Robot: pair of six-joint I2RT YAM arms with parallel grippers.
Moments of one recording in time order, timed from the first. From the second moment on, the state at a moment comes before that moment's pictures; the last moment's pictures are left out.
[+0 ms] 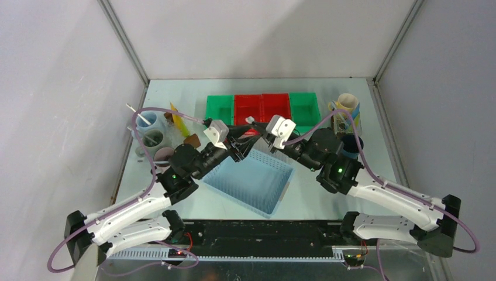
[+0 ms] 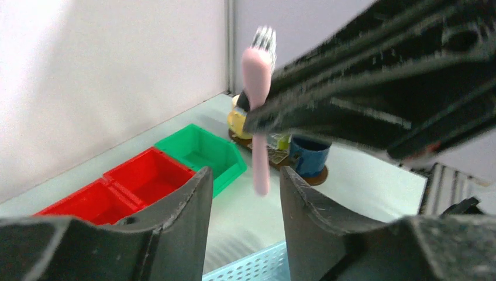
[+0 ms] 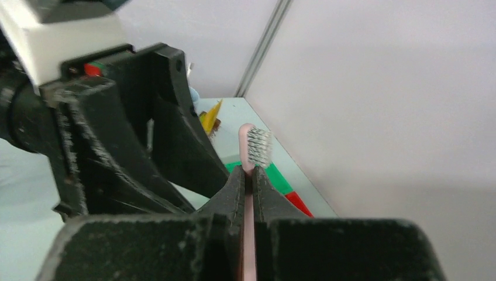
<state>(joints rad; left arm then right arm) -0.91 0.89 0.70 0.43 0.00 -0.05 1.05 1.09 1.01 0.25 0.02 -0.40</state>
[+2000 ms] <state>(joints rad) -0.49 0.64 0.54 0.28 -0.51 0.17 -0.24 1.27 0.75 0.33 -1.20 -0.71</state>
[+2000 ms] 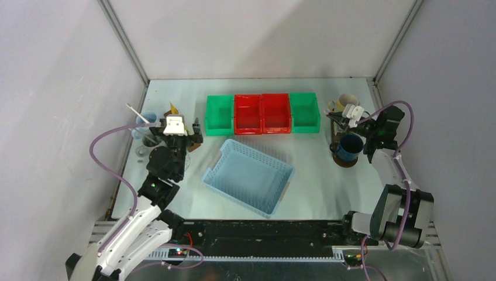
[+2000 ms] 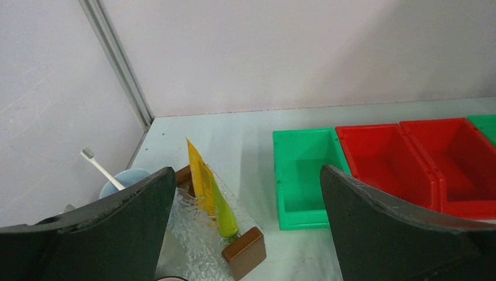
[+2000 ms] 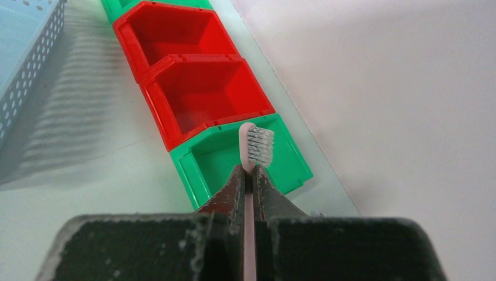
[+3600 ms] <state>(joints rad) -0.49 0.72 0.55 0.33 -0.44 0.21 -0.29 1.47 0.75 0.26 -1.22 -0.98</state>
